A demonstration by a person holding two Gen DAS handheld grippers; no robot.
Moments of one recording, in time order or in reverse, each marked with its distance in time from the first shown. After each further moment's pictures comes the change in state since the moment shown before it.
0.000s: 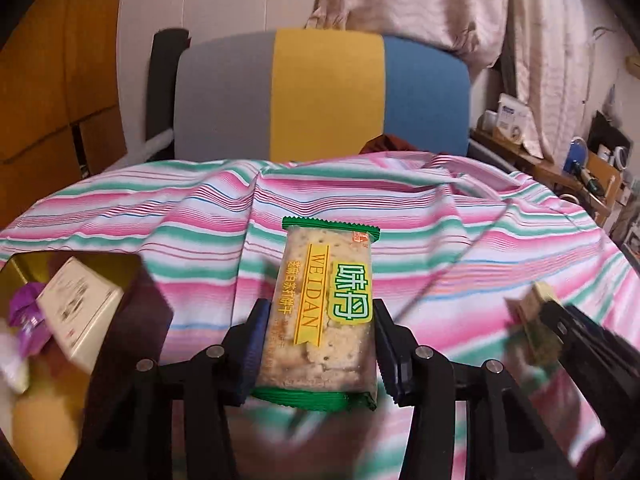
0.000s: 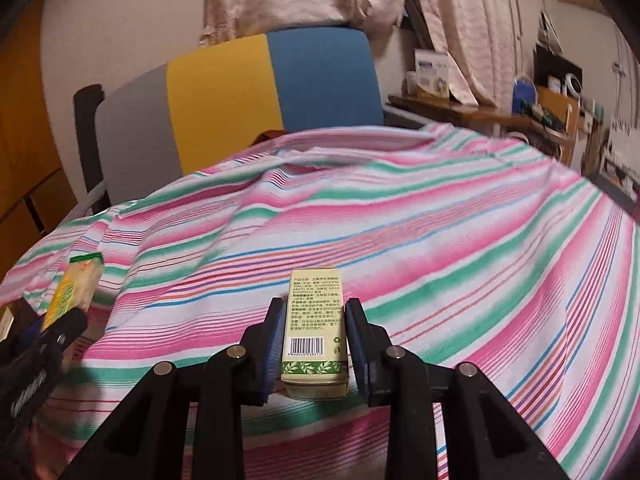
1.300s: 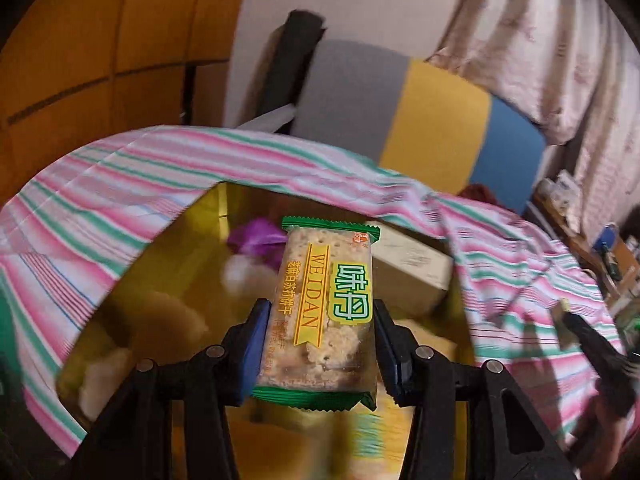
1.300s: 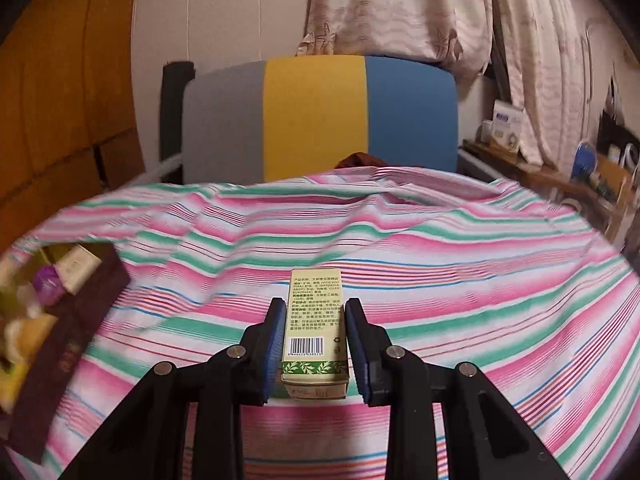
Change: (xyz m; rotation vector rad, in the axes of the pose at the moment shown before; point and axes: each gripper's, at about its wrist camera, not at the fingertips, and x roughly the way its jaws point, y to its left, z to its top) left arm -0.138 0.237 -0.040 -0.318 0.041 0.121; right arm -0.059 0.063 -0.010 -0.209 -0.051 0.197
